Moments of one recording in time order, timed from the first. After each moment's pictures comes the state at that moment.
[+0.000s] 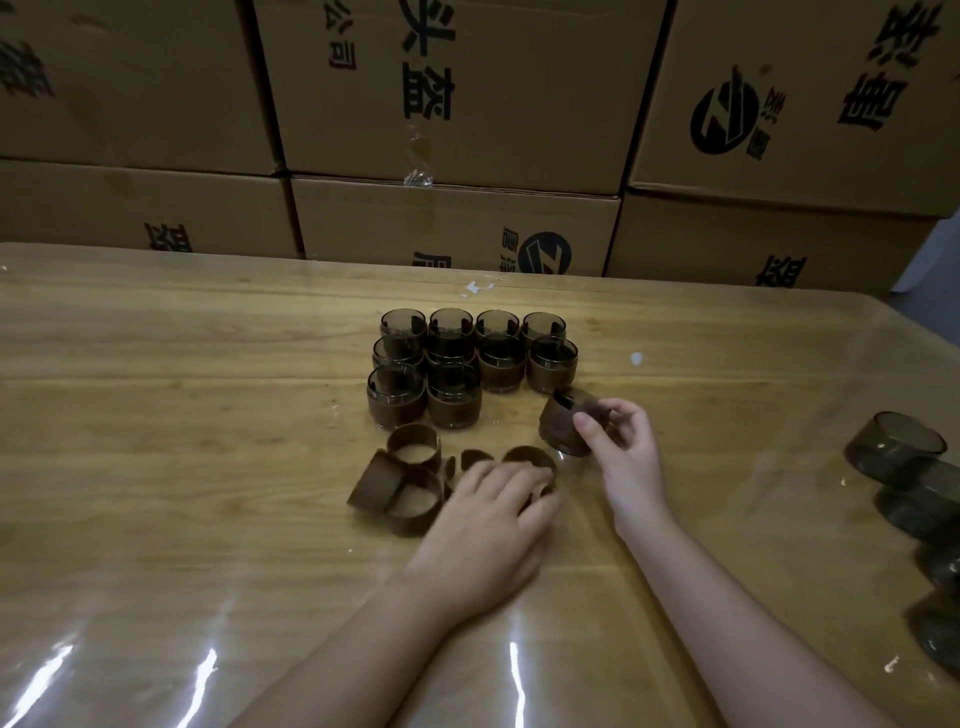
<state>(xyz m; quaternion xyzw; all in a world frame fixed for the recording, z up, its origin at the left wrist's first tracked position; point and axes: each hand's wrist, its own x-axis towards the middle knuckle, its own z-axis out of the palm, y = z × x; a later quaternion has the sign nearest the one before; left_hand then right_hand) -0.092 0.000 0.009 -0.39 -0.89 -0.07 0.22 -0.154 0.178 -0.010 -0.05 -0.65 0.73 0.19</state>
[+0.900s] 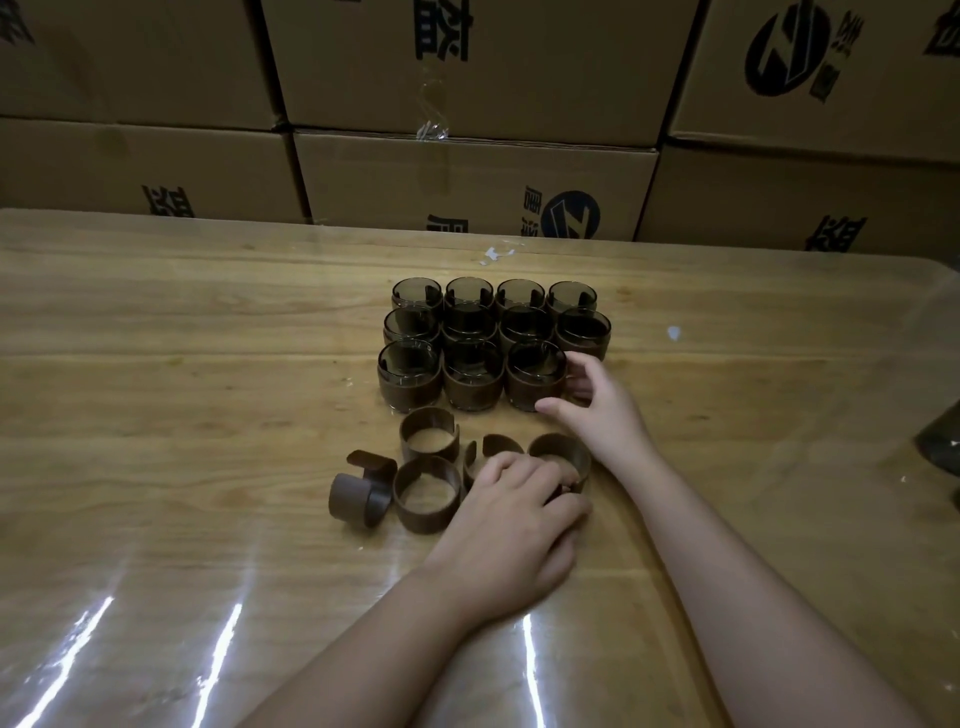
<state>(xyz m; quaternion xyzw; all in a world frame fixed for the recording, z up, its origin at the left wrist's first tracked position) -0.099 0.001 0.000 -0.37 -0.90 -0.16 0.16 -0.208 0.159 -0.009 0.00 -0.87 0.48 0.08</state>
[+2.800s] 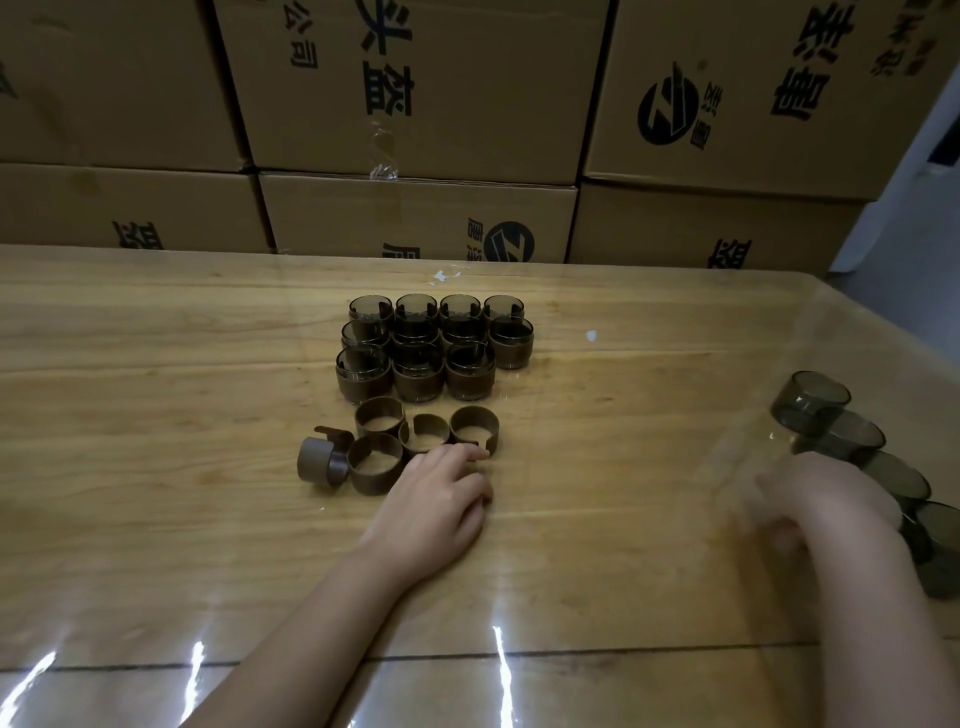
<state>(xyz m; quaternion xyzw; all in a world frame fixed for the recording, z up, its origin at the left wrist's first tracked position) -0.075 -0.009 -0.006 -0.33 -0.91 -0.18 0.15 -0.051 0.326 0.069 -0.43 -0.89 0.10 -0.13</state>
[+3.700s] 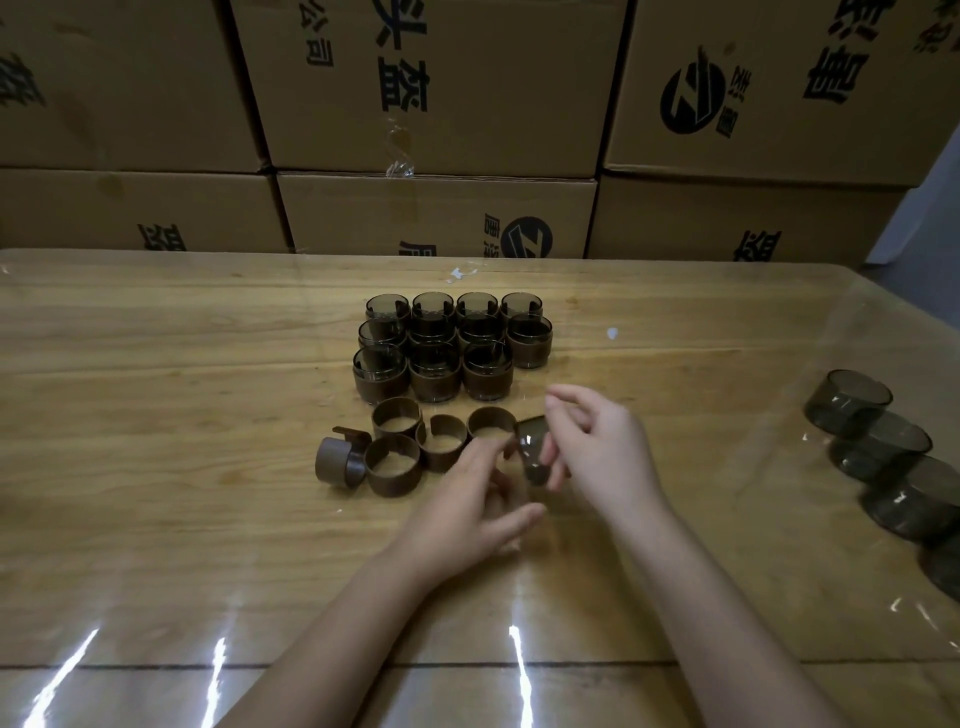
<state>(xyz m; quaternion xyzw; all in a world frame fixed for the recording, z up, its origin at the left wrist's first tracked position) -0.075 0.004 0.002 -0.25 -0.89 -0.38 0.01 -0.072 0.165 0.058 0.00 -0.83 0.54 0.11</state>
